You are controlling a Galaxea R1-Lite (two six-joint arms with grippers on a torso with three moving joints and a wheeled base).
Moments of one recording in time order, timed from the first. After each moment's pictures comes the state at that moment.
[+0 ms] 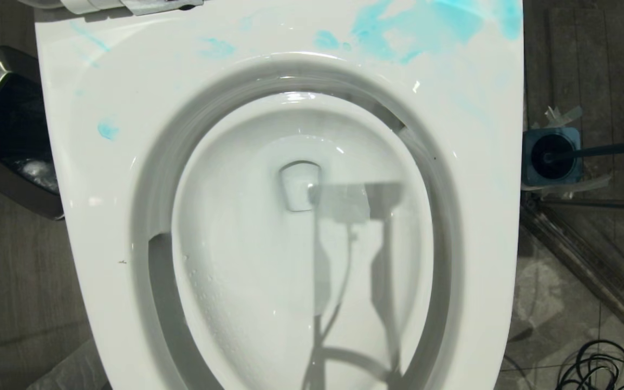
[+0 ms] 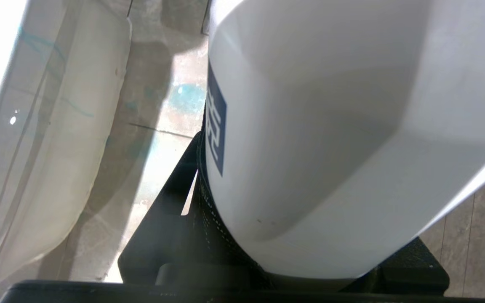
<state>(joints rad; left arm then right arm) 0.00 0.00 0.00 0.00 -0.01 0.02 0.66 0.88 -0.94 -0.37 -0.62 -0.52</state>
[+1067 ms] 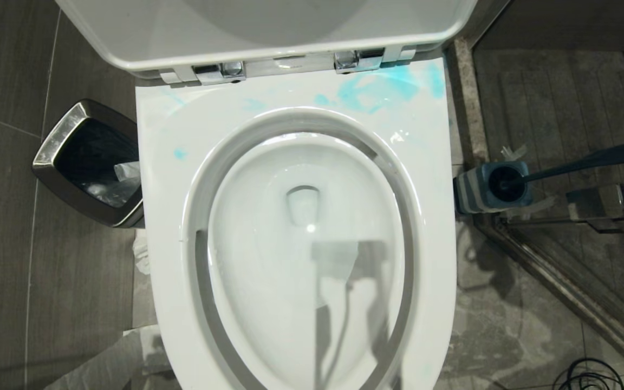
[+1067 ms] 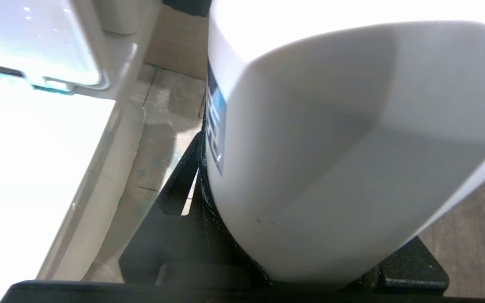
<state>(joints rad) 0.00 0.00 0.00 0.00 0.00 0.01 0.66 0.90 -1.02 -0.37 -0.55 -0.55</state>
